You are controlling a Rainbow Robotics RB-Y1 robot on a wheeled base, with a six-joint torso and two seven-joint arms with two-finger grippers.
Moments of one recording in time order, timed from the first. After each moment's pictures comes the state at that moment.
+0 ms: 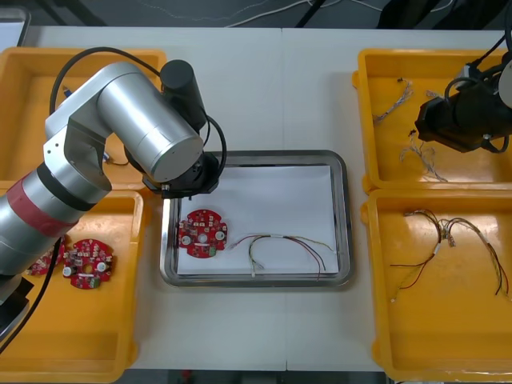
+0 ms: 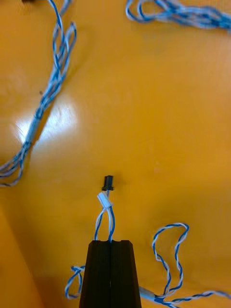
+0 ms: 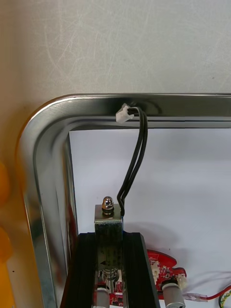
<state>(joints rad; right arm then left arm) -0.69 -0.69 0.05 -1.32 -0.77 1.33 1.13 -0.75 0.53 -0.56 -1.78 0.53 1.70 -0.70</state>
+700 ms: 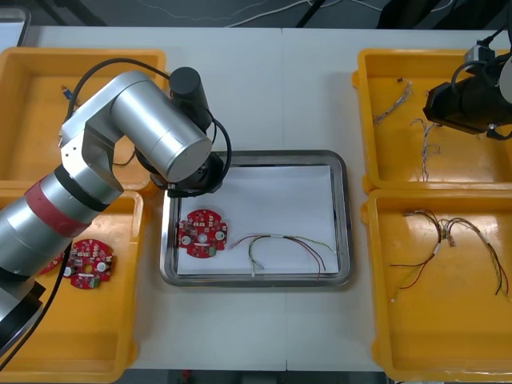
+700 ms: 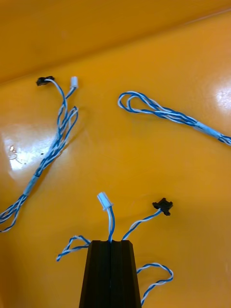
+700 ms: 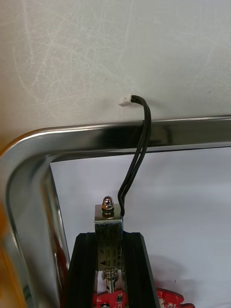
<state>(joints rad) -0.72 -0.69 0.05 -1.27 -0.69 1.22 1.21 -0.75 0.48 -0.56 -1.67 0.48 1.62 -0.81</state>
